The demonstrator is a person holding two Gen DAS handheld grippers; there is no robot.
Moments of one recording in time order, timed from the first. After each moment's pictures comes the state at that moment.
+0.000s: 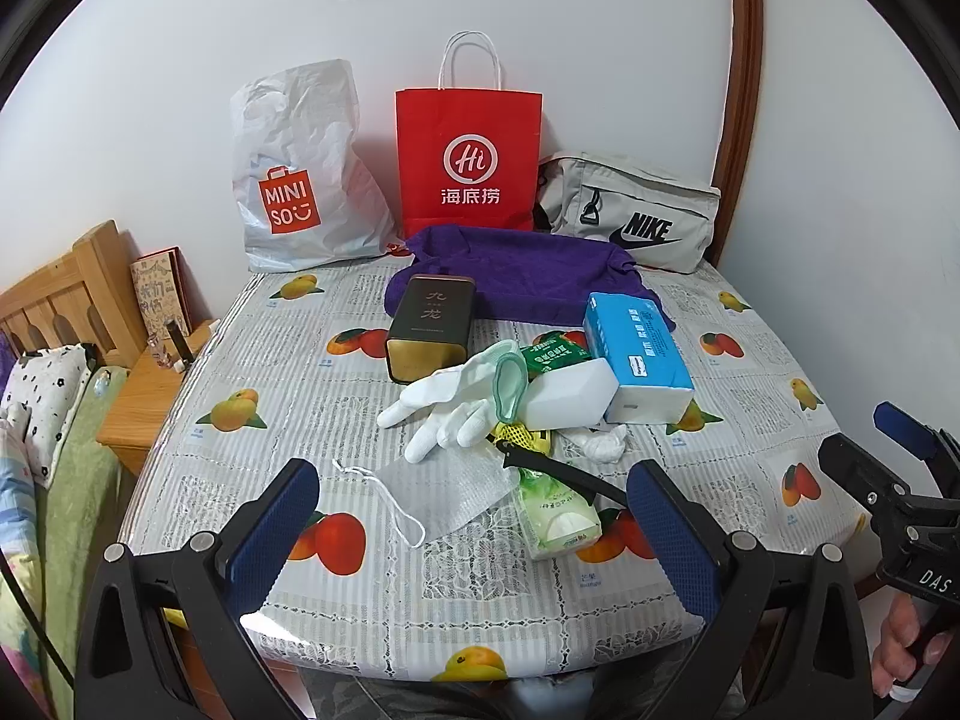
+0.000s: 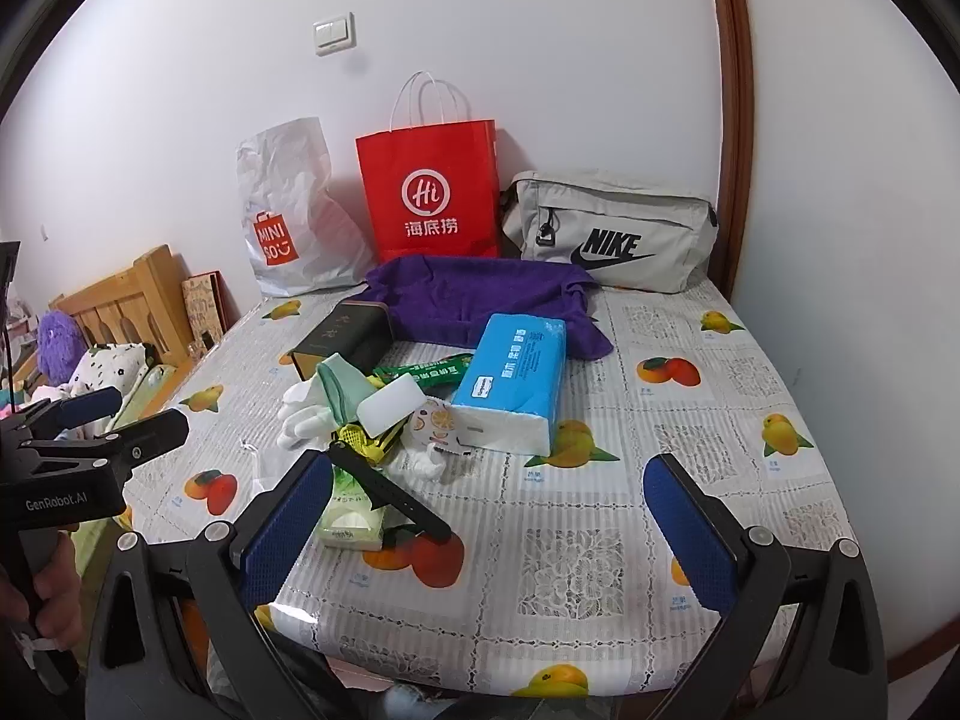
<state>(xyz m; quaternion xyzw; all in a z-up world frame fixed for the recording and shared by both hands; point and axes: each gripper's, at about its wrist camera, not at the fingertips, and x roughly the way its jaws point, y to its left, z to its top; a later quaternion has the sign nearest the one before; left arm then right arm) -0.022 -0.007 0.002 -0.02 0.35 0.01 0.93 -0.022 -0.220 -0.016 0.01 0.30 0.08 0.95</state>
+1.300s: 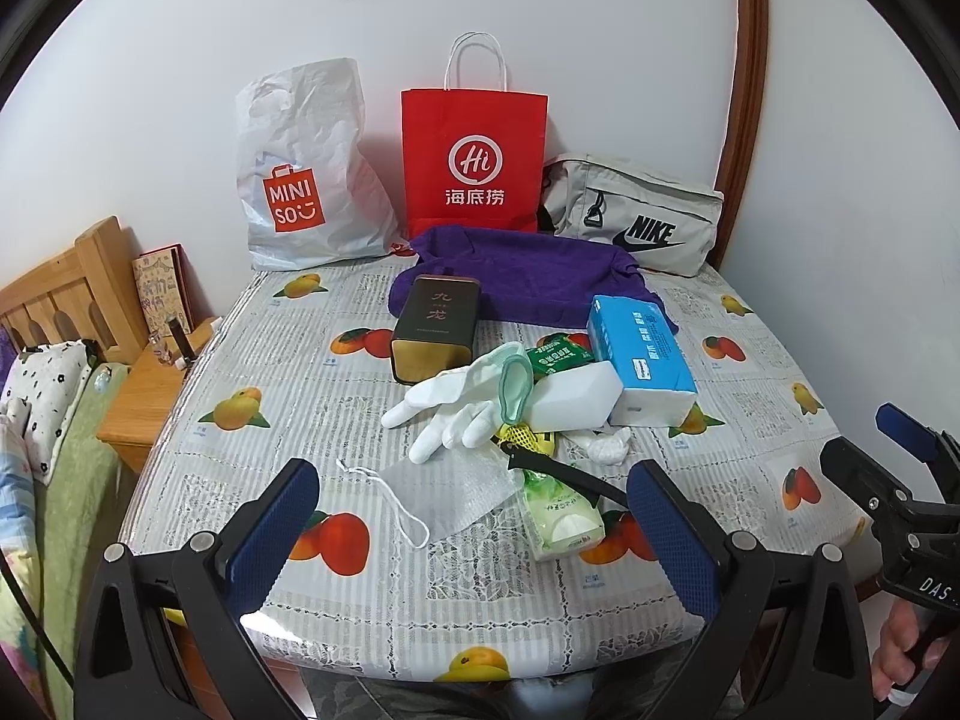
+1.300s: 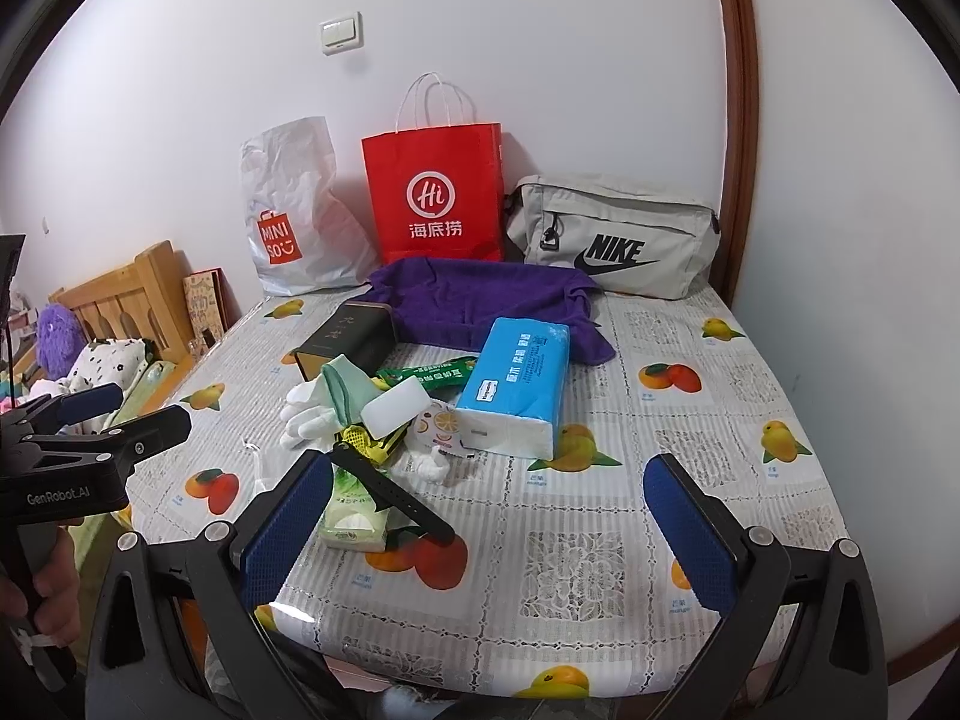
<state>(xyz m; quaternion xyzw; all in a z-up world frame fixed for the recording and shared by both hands) -0.020 -0.006 0.003 -0.02 0.36 0.01 0.93 -0.024 -0.216 -0.012 0.00 0.30 0.08 0.95</state>
